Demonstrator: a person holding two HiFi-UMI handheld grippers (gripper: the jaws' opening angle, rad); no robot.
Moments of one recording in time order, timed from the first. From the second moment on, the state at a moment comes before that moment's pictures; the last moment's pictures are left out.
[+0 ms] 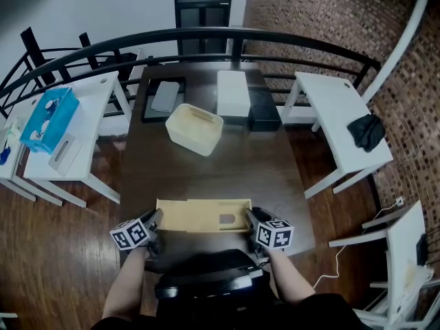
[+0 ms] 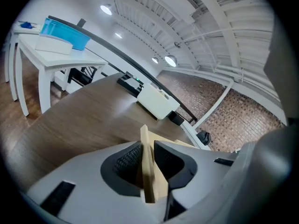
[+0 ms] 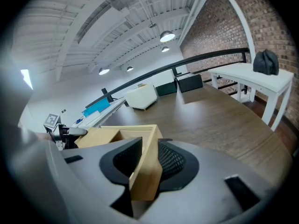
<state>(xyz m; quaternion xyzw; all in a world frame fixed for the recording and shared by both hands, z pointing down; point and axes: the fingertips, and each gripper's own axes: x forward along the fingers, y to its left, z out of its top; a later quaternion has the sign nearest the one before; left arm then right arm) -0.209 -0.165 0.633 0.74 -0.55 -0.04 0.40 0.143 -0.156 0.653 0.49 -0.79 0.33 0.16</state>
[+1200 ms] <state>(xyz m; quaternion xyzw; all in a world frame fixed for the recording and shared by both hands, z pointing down) -0.308 -0.159 0.623 0.69 -0.60 -0.11 0.40 0.140 -0.148 0.659 0.50 -0.78 0.35 0.16</state>
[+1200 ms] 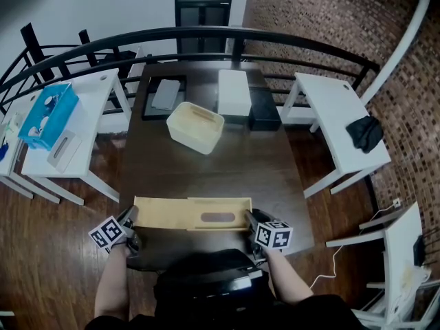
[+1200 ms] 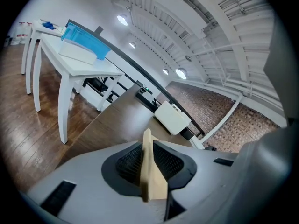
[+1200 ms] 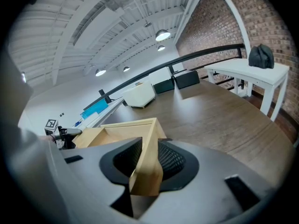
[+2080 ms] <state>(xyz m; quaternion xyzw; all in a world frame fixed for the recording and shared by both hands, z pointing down) -0.326 -0.133 0.477 0.74 -0.64 -0.16 0.12 0.233 -0.163 0.502 0.59 -0.78 0.22 -0.02</state>
